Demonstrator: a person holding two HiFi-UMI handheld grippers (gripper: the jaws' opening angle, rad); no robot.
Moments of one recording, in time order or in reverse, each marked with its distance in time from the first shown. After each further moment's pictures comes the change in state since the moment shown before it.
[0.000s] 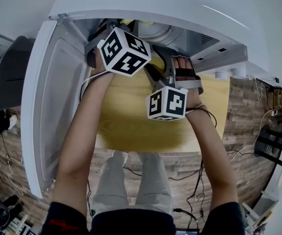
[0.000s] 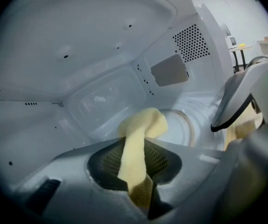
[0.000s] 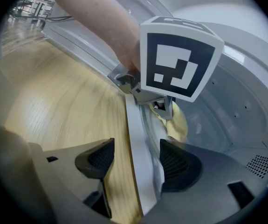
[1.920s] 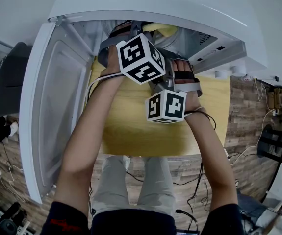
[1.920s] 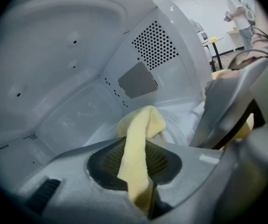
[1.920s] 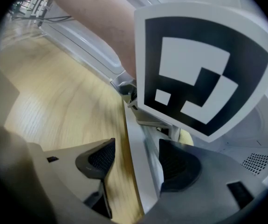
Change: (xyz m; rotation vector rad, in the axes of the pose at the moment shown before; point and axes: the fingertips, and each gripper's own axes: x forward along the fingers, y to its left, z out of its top) left arm 0.007 -0.062 0.039 0.234 -0.089 -0.160; right arm 0.000 -0.001 0.000 0.005 0.000 -0.060
